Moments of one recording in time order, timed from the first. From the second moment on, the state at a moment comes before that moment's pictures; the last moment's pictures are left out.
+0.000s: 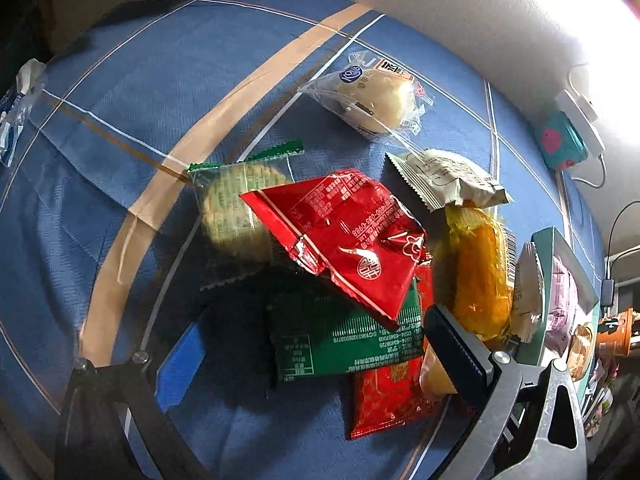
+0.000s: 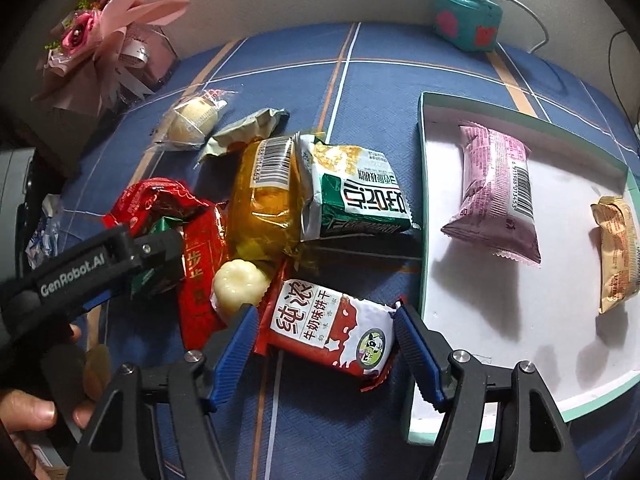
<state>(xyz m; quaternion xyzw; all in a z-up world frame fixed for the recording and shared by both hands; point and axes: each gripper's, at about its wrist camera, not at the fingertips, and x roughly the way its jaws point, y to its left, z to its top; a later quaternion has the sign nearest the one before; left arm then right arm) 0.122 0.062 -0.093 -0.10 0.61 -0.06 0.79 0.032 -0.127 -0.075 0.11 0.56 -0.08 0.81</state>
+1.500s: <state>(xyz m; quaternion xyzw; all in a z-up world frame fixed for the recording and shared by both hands) 0.109 0.062 -0.088 -0.08 0.62 -0.07 0.78 0.039 -0.115 -0.079 0.08 0.57 -0.08 0.81</state>
